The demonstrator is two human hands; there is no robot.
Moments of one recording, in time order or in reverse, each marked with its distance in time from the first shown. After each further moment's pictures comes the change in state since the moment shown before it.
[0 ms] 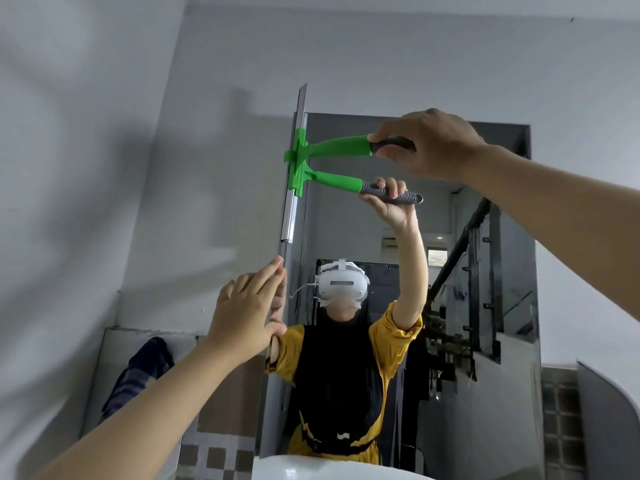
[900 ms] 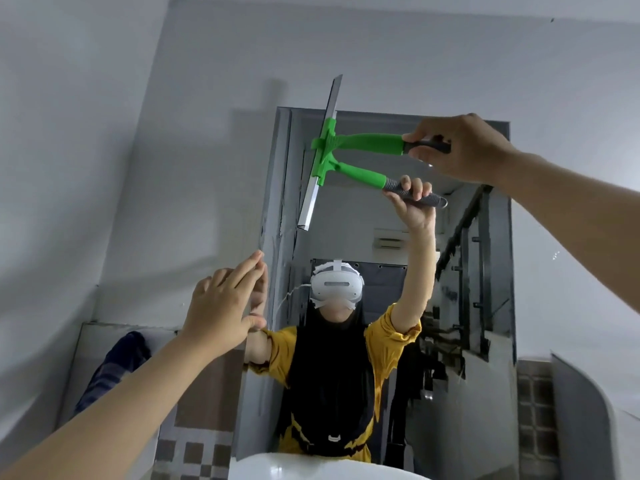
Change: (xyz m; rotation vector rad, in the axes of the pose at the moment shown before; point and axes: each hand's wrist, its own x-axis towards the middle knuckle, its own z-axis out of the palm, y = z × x) left_hand 0.002 0.001 -0.004 0.058 0.042 -0.021; right_hand -0.040 0.053 -0.009 0.126 0.050 0.101
